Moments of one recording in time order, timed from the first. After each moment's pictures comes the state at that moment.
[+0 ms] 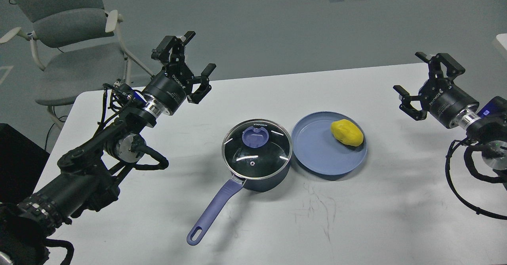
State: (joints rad) left arm -0.79 0.32 -0.55 -0.88 0.21 -0.35 -0.43; right arm 0.62 -0.58 0.40 0.76 0.03 0.49 0.49
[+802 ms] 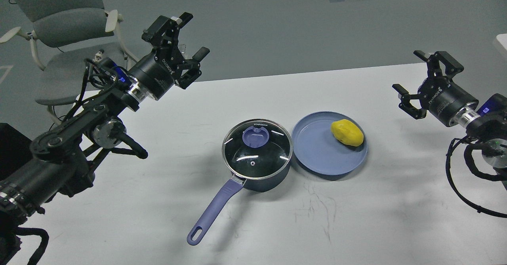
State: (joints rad) left arm -0.90 0.47 -0.54 -1.01 0.48 -0.41 -0.47; right arm 0.63 -0.60 0.38 0.76 0.02 0.49 0.49
